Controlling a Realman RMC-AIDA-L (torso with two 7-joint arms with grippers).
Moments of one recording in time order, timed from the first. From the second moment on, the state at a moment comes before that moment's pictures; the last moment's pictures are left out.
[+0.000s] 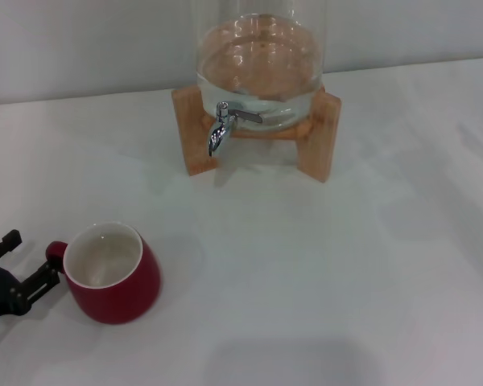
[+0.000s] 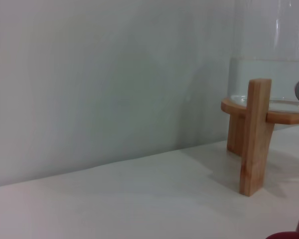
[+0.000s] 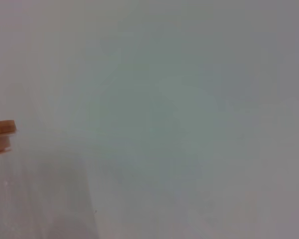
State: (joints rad) left arm -0.33 -2.08 0.54 0.29 -1.47 -1.26 2.40; right arm 0.15 2.00 -0.78 -0.95 1.83 1.11 -1.67
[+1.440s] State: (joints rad) left arm -0.34 -2.08 0.54 0.29 -1.47 -1.32 2.36; right arm 0.14 2.01 -0.75 -0.93 1.83 1.13 -1.68
